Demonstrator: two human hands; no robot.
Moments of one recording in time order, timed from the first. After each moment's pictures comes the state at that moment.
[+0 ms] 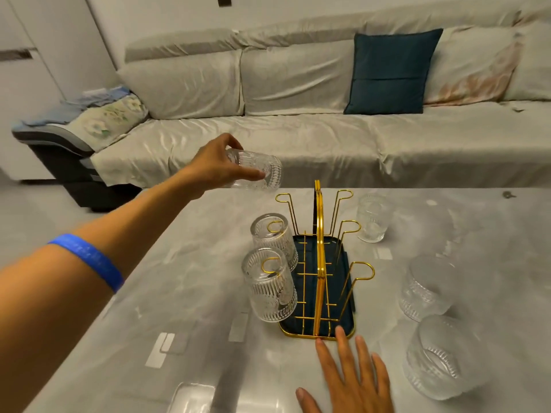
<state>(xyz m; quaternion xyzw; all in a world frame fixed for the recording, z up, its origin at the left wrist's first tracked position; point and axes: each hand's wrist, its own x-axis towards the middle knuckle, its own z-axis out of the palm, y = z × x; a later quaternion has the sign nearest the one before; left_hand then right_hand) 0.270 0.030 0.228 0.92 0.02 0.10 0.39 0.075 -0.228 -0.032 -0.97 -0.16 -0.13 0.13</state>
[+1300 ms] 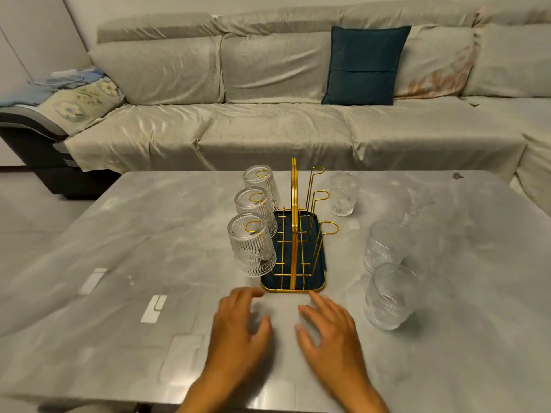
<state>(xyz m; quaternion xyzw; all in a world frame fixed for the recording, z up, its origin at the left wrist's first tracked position) 0.025 -0.068 0.028 0.92 0.02 0.14 0.37 0.038 -0.240 0.004 -0.93 -0.11 -0.07 0.34</state>
